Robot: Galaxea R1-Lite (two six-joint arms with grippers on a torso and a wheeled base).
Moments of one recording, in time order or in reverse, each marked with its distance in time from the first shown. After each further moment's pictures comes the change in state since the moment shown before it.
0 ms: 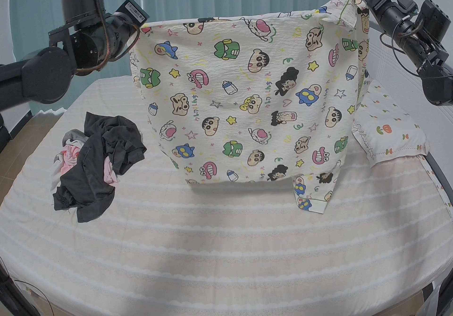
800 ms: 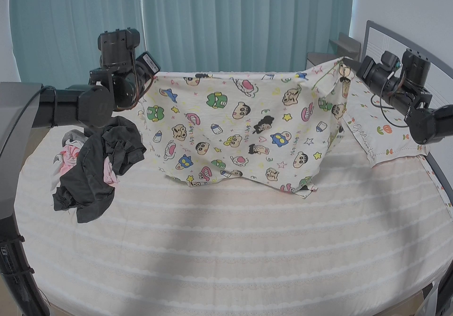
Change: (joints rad) left arm 0.044 0.193 0.096 -0.031 0.038 -0.003; right arm -0.077 0.039 0.396 -0.015 0.208 -0.044
